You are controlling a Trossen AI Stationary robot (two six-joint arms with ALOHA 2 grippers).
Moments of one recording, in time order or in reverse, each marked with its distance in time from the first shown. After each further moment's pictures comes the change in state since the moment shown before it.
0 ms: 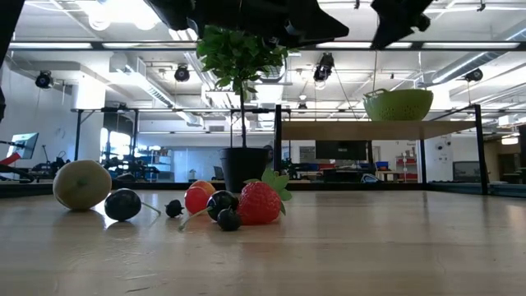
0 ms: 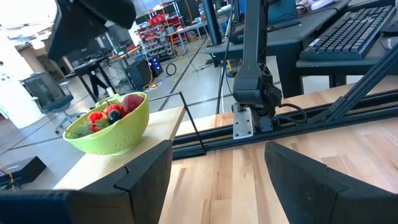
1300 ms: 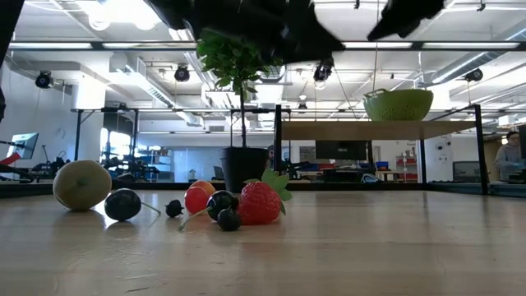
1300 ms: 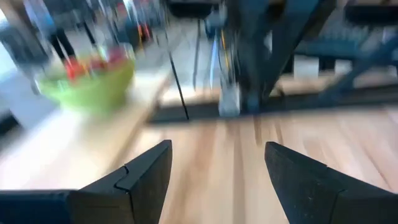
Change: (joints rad) left arm -0.001 -0.006 0.000 -0.117 0.000 -0.157; right arm 0.801 0.002 -0.319 0.194 0.004 0.163
